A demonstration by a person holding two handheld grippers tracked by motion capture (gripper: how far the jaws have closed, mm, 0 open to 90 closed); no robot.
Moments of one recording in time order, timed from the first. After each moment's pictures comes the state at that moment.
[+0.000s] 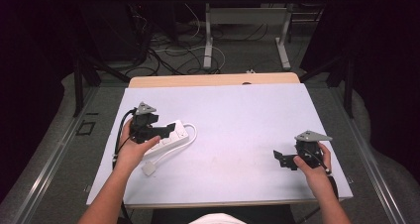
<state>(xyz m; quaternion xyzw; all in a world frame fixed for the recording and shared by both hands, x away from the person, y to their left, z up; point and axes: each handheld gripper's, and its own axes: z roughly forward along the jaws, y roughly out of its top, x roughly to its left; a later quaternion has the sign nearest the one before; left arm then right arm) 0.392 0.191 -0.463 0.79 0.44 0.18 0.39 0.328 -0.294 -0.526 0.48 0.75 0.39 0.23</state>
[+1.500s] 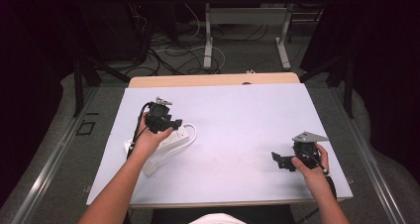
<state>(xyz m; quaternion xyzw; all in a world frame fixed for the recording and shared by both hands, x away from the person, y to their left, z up) 0.432 0.159 -0.480 0.81 0.46 0.15 0.32 0.329 -0.290 -0.533 0.48 0.76 0.38 0.22</state>
